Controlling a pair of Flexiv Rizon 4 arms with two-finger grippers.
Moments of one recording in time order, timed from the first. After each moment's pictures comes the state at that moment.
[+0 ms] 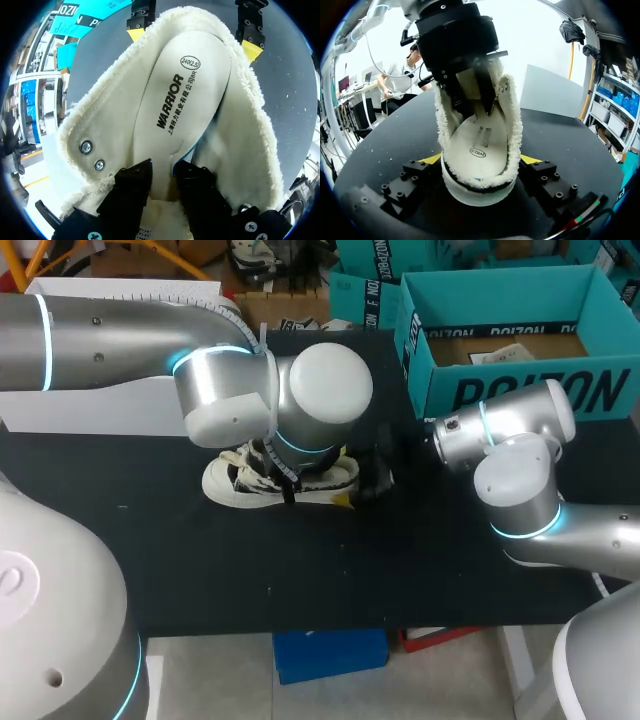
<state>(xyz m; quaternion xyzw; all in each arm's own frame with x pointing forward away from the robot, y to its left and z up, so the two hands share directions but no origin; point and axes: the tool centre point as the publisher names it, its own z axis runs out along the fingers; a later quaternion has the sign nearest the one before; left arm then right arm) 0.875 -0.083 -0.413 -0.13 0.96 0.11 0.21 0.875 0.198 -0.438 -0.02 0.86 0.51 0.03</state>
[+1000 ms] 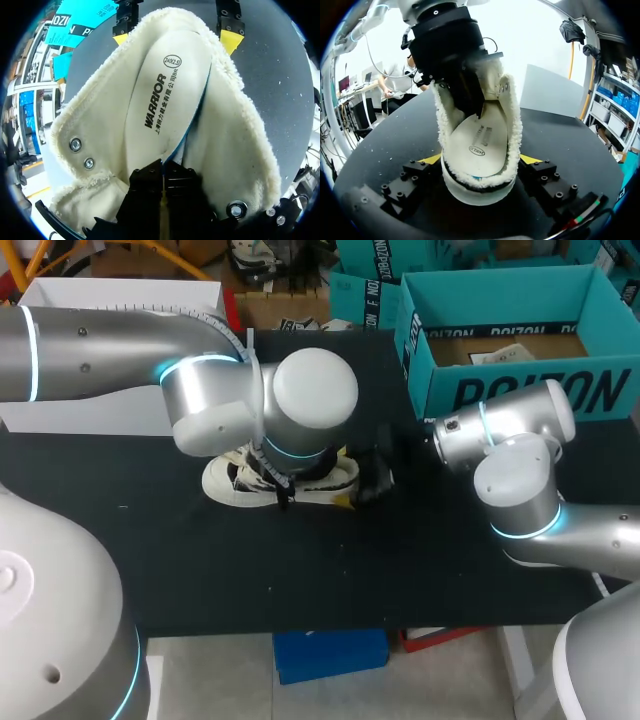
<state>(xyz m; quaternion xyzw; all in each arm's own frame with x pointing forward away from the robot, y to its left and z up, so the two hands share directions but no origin) 0.867 -0.085 -0.419 -0.09 0.97 0.09 0.19 0.874 0.198 -0.438 -0.02 0.86 0.51 0.03</state>
